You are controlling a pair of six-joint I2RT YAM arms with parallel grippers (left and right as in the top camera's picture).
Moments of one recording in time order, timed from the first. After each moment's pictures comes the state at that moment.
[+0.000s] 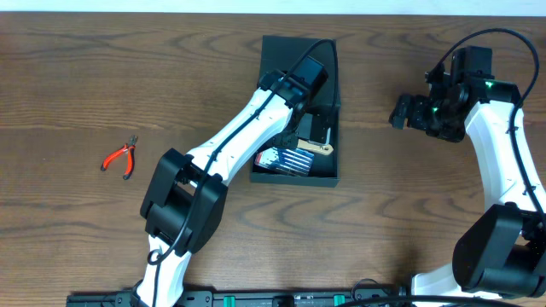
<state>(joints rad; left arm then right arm) -0.65 2.13 1.81 -1.09 -0.07 1.09 -0.15 1.70 1.40 -0.99 -0.18 0.11</state>
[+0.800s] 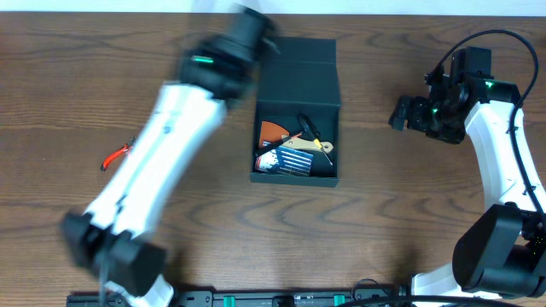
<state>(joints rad) -0.39 1.76 1.86 -1.11 -0.46 0.33 -0.15 1.70 1.40 -1.01 -0.18 0.11</state>
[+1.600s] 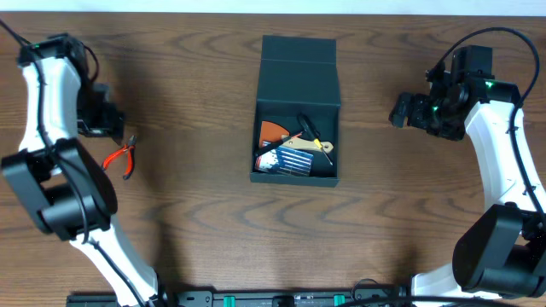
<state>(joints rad) 0.29 2.13 1.82 -1.45 -0.16 0.22 -0.15 1.70 1.40 -0.97 -0.18 0.11</state>
